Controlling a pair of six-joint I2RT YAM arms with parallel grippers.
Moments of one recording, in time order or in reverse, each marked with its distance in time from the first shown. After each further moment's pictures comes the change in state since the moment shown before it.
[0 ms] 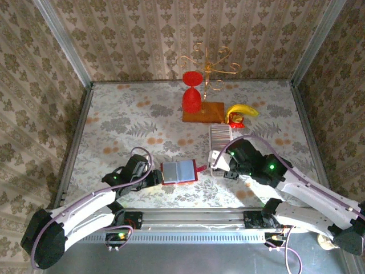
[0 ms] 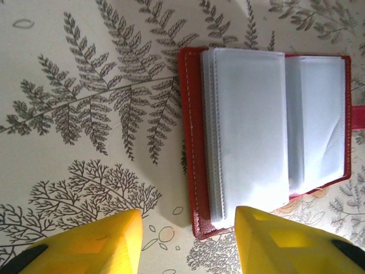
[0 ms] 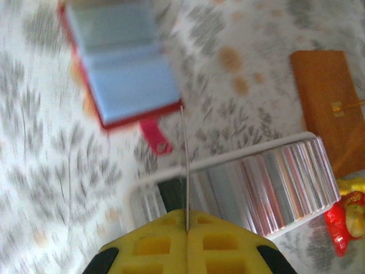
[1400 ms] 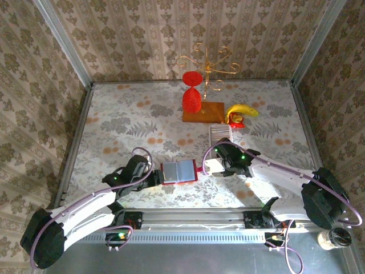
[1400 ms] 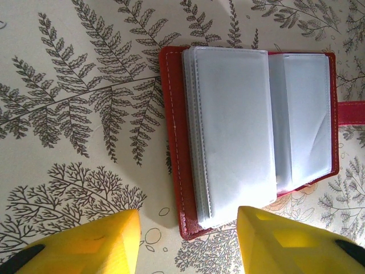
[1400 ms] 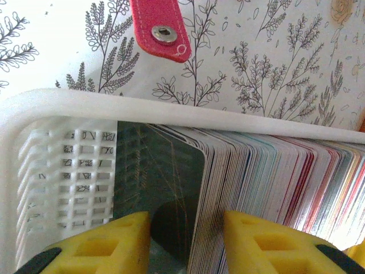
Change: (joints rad) left arm -0.018 0.002 -0.013 0.034 0.012 -0.001; right arm -0.111 0.376 -0.148 0.225 0.162 -0.647
